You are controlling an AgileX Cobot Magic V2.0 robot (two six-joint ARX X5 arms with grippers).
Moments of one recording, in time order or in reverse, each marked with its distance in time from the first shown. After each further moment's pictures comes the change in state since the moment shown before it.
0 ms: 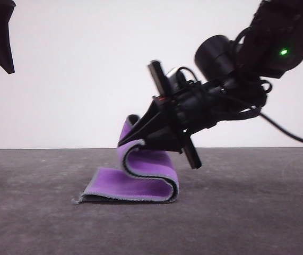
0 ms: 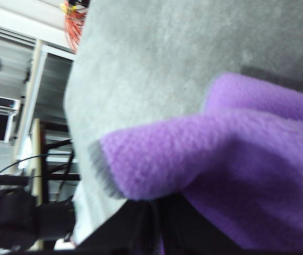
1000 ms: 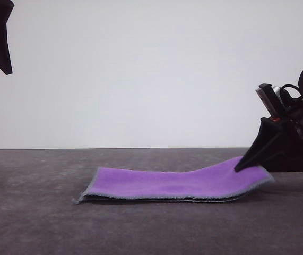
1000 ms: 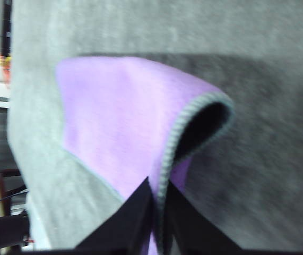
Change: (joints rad) left_arx 0.000 0.000 0.000 -0.018 0.000 0.006; right_arx -0.429 -0.177 -0.215 -0.335 -0.061 -0.324
